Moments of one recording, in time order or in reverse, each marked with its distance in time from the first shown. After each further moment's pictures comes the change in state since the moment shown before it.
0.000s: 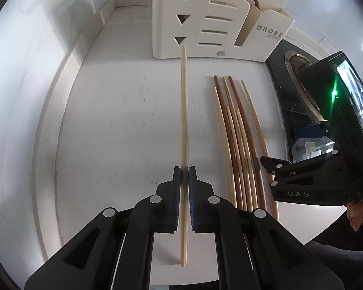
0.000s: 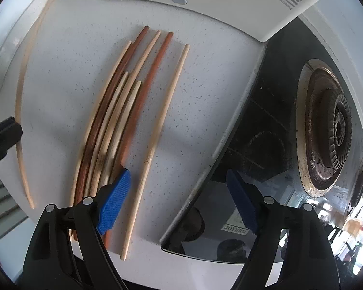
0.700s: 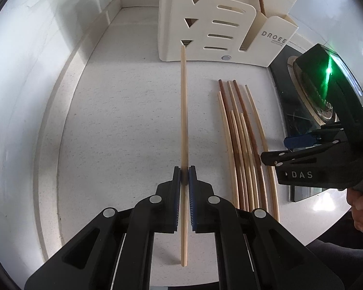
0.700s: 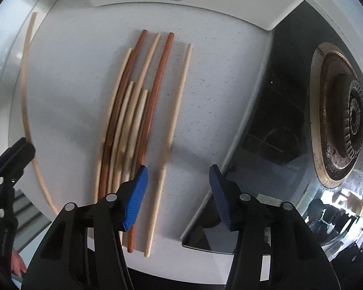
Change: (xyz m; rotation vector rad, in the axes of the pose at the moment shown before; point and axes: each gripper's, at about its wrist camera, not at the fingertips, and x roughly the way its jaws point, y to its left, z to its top) left arm -0.004 0.007 -0.001 -0.024 -0.011 -0.005; right arm -0.018 -0.024 0.035 0.095 0.079 0.122
